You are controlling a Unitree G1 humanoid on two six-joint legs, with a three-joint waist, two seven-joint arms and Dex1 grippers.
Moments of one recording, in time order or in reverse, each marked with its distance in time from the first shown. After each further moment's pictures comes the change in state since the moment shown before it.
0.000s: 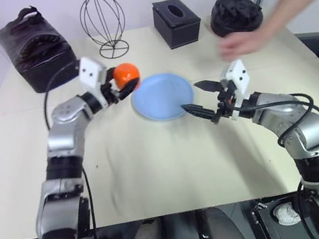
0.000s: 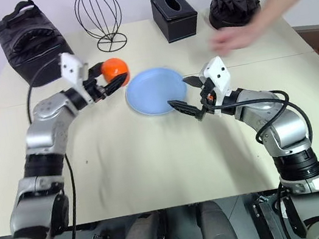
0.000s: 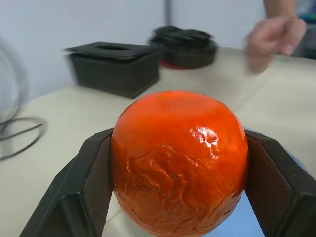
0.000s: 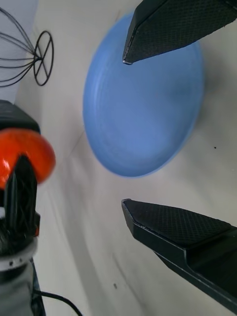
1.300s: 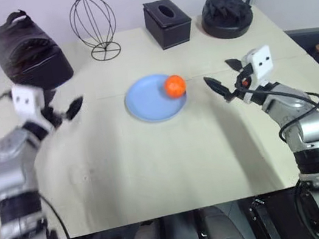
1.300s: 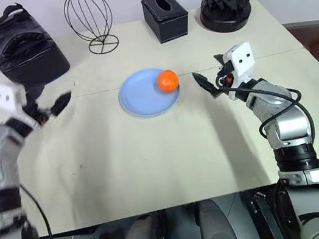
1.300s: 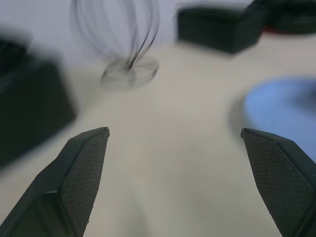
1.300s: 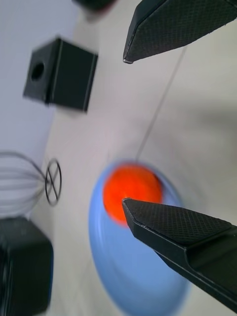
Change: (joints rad) left arm 0.520 0.259 0.396 -0.445 -0.093 0.223 0.157; right arm -0.063 0.024 -0.117 0.294 -0.154 -0.261 -0.179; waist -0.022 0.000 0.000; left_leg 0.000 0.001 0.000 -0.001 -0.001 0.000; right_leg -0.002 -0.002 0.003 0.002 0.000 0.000
